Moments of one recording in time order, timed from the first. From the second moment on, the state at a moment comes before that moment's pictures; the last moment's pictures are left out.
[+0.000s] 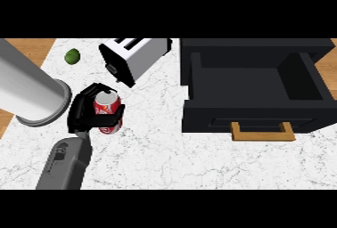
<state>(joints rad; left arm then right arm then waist) -0.37 0.04 0.21 -1.07 0.02 -0.03 -0.28 0.32 -0.02 -0.28 -2.23 -0.13 0.22 0.12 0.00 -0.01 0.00</state>
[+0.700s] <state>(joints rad) -0.56 0.00 -0.09 -1.37 0.00 0.23 0.12 0.30 -0.02 -0.29 -2.19 -0.13 0.22 0.10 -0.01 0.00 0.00</state>
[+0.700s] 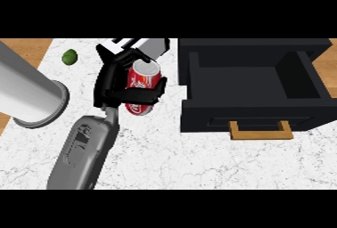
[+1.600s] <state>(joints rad) -1.11 0.00 -0.21 -1.08 0.06 0.49 0.30 0.29 -0.01 -0.28 -2.20 -0.11 0.22 0.10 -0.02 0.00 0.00</state>
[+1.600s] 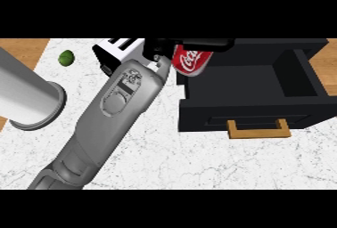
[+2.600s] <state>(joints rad) -1.47 0.00 -0.33 -0.57 0.32 0.57 0.15 0.25 -0.01 -0.26 -2.19 -0.09 0.21 0.11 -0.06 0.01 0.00</state>
